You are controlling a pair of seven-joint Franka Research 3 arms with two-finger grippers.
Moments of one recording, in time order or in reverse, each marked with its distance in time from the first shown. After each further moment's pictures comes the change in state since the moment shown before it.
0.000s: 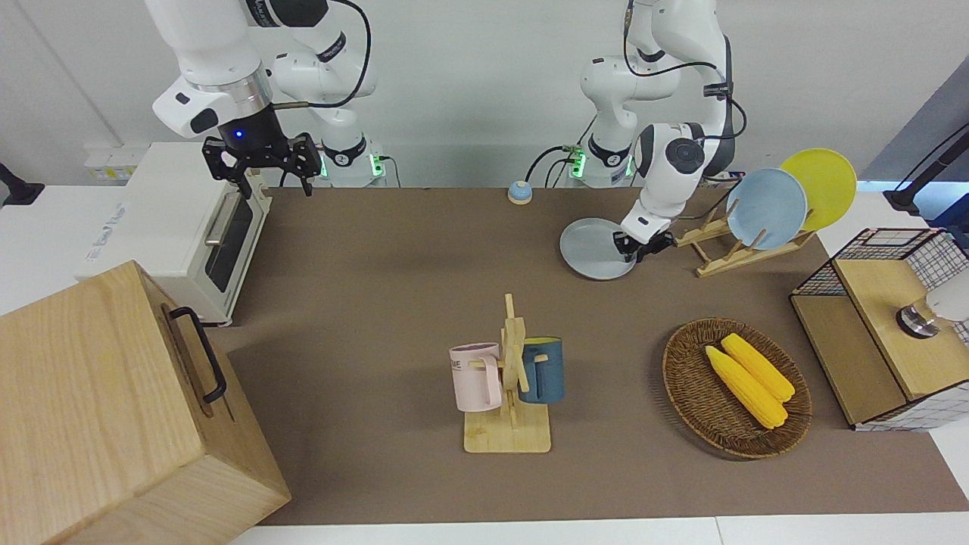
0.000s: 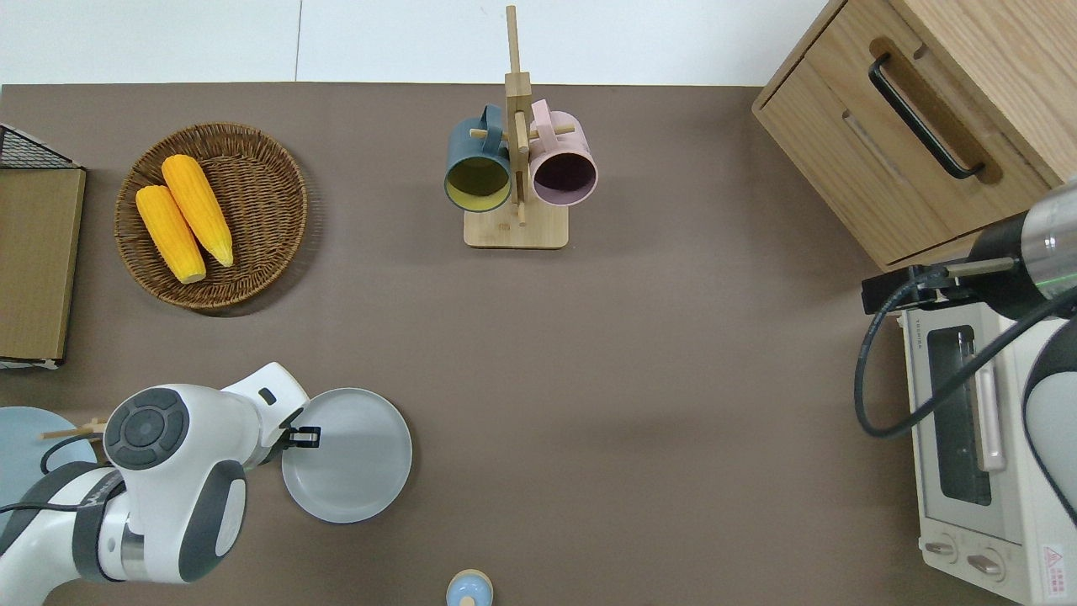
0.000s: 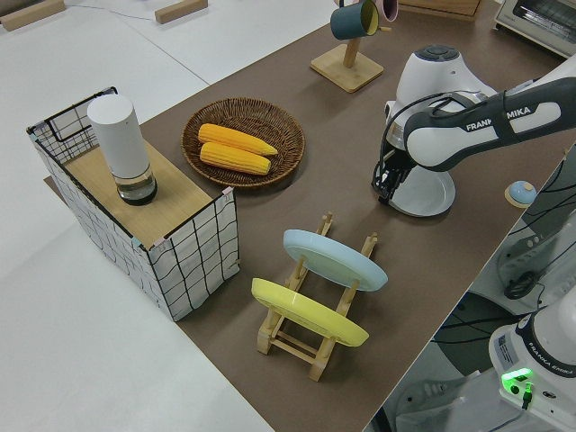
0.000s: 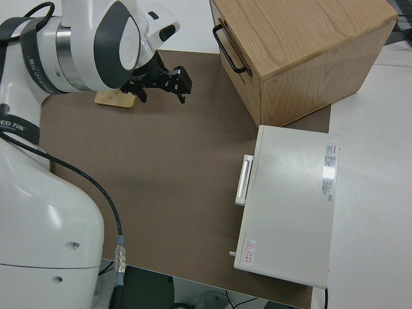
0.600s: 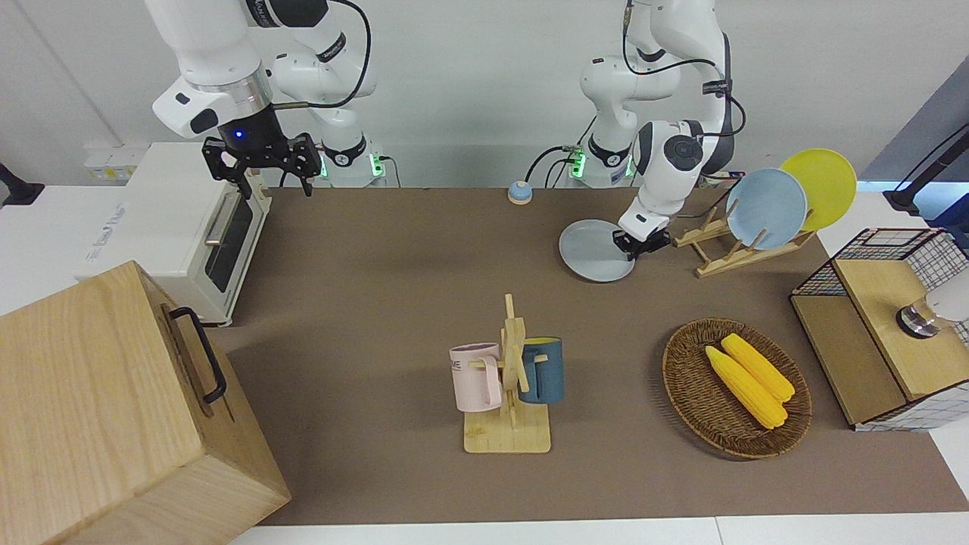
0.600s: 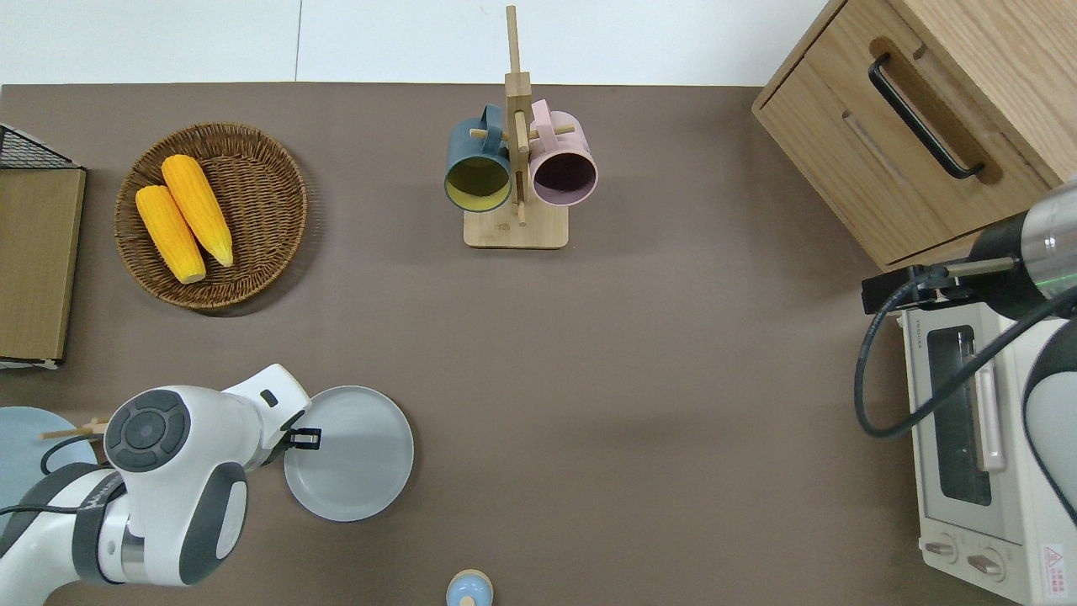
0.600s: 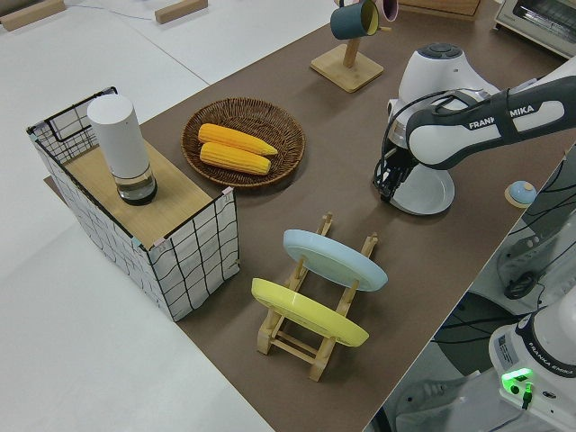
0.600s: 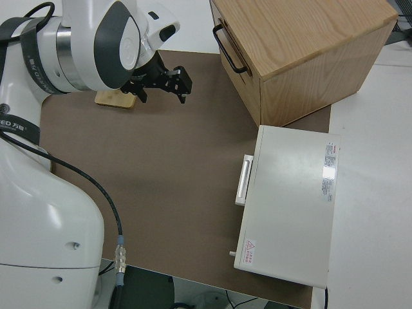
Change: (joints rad) left arm -0.001 -0.006 -0.004 -0.001 0.000 -0.006 0.010; right arm 0.000 0.000 0.000 0.000 0.000 0.000 0.000
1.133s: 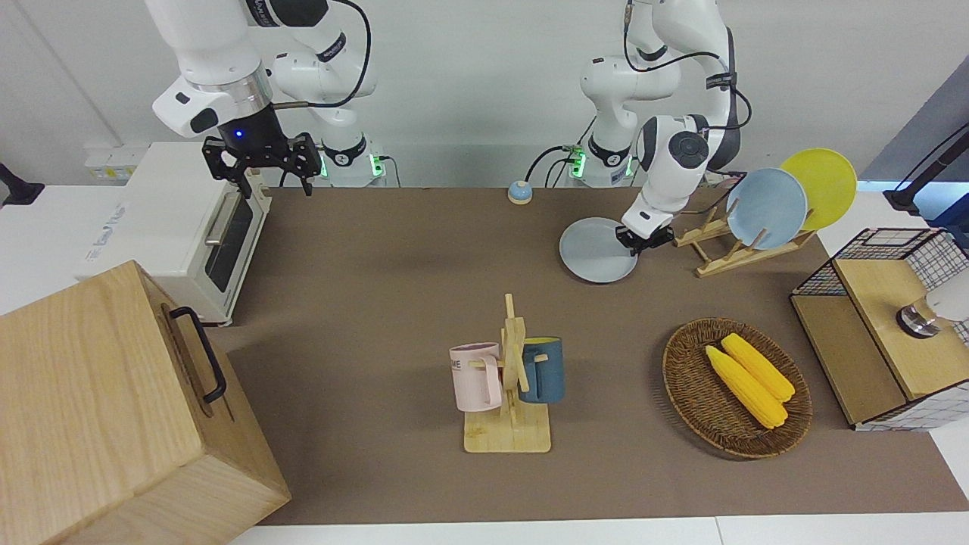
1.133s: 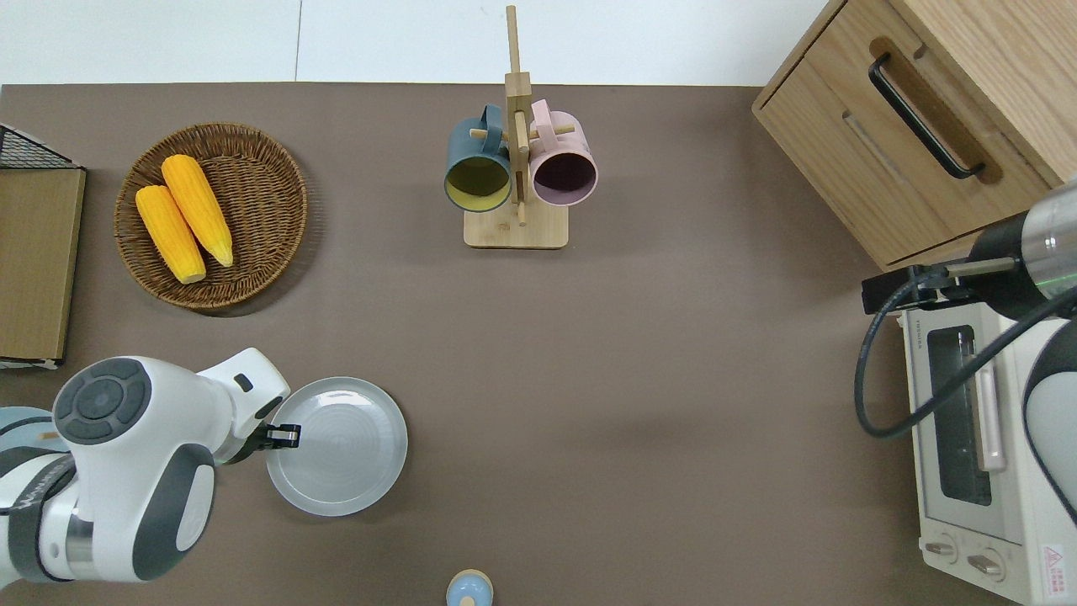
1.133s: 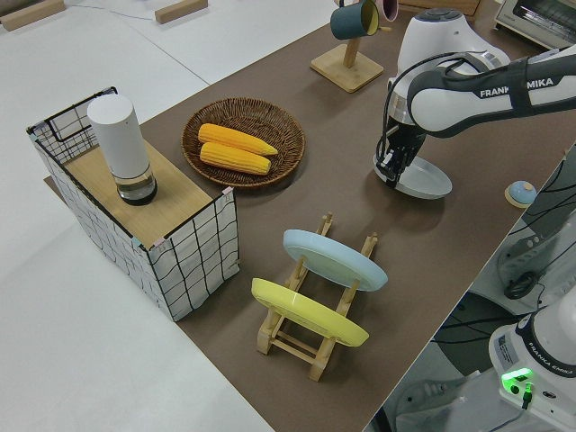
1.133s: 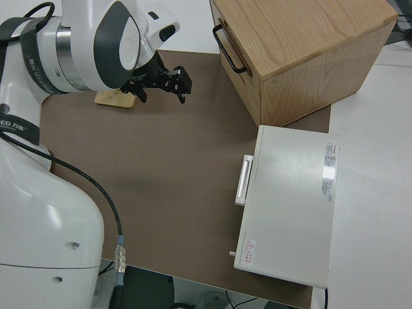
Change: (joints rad) left arm 0.003 -0.058 0.009 0.132 0.000 -0.267 0.001; right arm 0.000 0.000 0.000 0.000 0.000 0.000 0.000
